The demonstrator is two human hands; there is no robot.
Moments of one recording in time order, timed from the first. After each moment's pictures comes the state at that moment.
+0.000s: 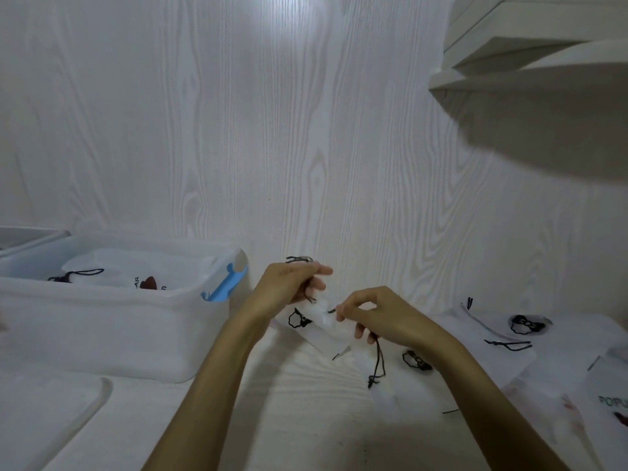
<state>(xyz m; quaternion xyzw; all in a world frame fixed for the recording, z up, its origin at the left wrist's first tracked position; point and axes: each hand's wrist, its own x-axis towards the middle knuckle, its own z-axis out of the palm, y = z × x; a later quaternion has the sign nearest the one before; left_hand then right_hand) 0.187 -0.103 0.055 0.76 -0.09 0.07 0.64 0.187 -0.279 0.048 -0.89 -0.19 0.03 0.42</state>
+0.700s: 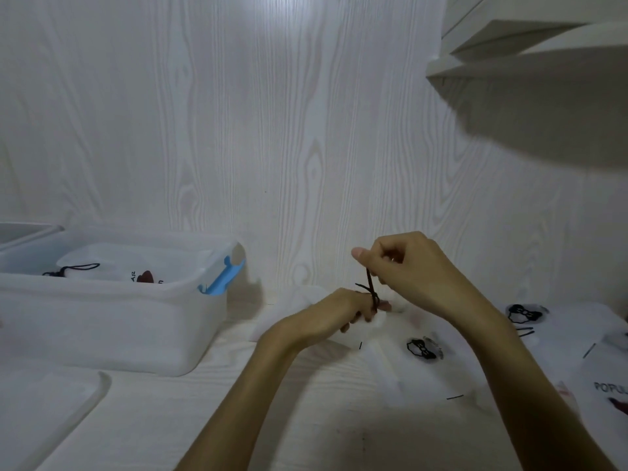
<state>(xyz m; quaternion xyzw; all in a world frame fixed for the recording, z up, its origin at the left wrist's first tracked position) 0.184 -0.158 0.043 0.85 -0.21 -0.13 0.47 0.154 -0.287 0.098 -0.89 -0.18 -0.19 0.37</state>
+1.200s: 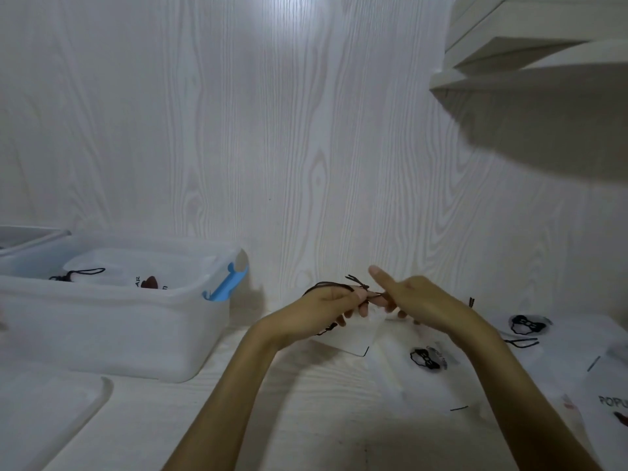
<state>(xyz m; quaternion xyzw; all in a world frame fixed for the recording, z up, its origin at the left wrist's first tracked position) 0.181 -0.128 0.046 0.81 -0.26 -0.05 0.53 0.179 -0.299 0.076 -0.94 -0.03 0.00 0.34</state>
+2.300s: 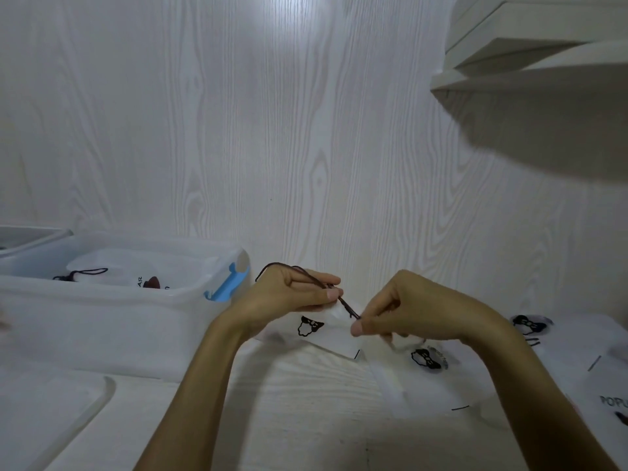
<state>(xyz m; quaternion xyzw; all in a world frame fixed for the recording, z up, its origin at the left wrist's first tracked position) 0.169 -0.091 0.060 0.74 -0.17 -0.01 0.65 0.145 -0.292 0.101 -0.93 -0.23 0.09 0.29</state>
